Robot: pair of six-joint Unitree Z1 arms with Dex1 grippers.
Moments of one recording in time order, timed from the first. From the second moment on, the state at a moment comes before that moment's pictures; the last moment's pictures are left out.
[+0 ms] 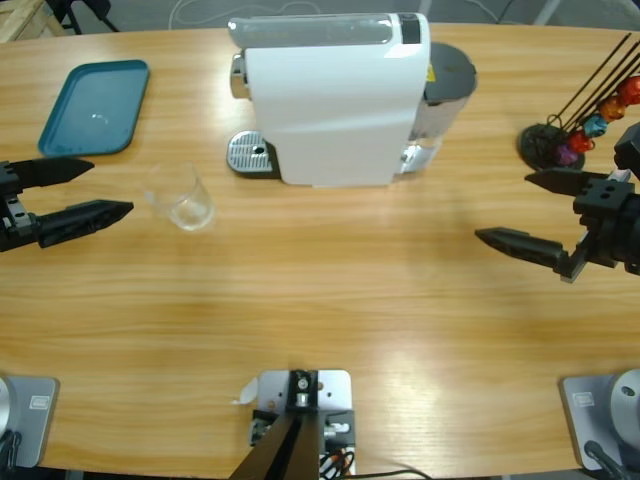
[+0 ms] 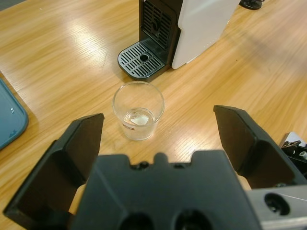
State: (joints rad) arm 0 -0.58 1.08 -0.38 -0.16 -0.27 0.02; arm 1 0.61 1.05 -0.41 -0.01 0.10 -0.06
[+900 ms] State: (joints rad) arm 0 -0.49 1.13 -0.69 -0.11 -0.44 -0.58; arm 1 0.61 1.05 -0.41 -0.01 0.12 -0.06
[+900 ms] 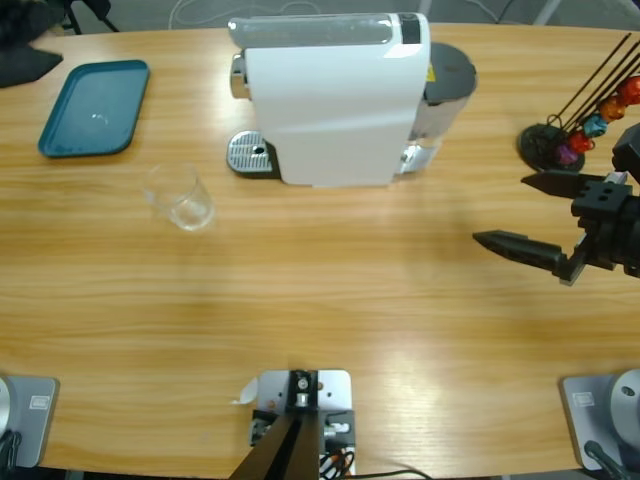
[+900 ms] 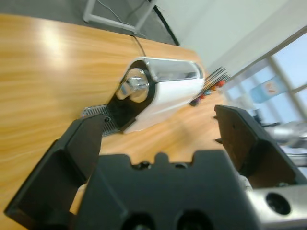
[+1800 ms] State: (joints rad) arm 0 -0.36 1.61 -0.77 -0.65 -0.90 -1.12; arm 1 0.61 1.06 -0.41 -0.01 0.12 -0.06
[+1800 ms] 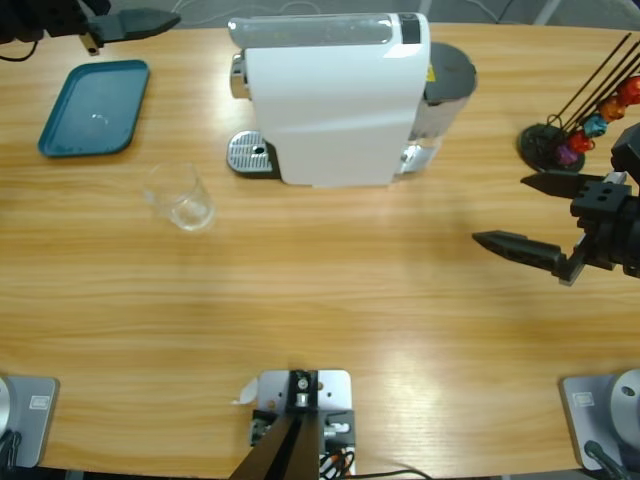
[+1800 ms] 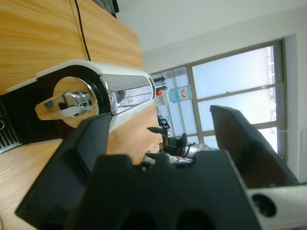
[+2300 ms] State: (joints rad) arm 0 -0.42 1.73 -0.77 -0.73 -0.91 -1.15; arm 1 0.61 1.06 -0.41 -0.01 0.12 -0.06
